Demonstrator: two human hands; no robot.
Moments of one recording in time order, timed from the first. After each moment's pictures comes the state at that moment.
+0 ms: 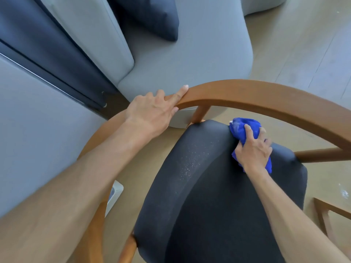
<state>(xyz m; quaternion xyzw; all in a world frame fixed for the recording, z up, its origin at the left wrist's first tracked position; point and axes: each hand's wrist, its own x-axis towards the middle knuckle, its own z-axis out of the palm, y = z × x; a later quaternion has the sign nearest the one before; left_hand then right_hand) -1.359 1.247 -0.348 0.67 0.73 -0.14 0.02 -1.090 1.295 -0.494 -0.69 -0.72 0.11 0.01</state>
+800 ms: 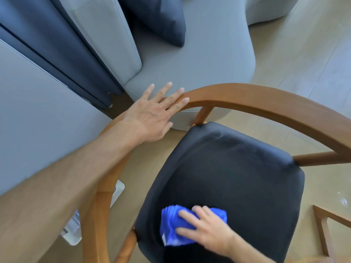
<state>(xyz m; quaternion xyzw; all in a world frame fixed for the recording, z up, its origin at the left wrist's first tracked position) -1.371 1.214 -0.343 0.75 0.64 -0.19 -0.01 -1.068 1.100 -0.502 -0.04 -0.99 0.12 0.01</state>
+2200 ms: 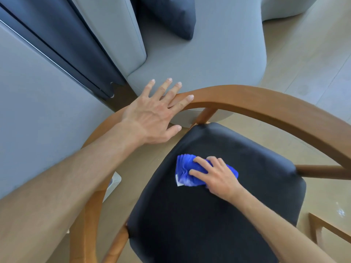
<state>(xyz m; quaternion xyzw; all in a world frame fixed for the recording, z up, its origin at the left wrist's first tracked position) -1.368 1.216 -0.342 0.72 0.67 -0.17 -0.02 -1.106 1.236 -0.497 -0.12 -0.99 0.10 0.00</state>
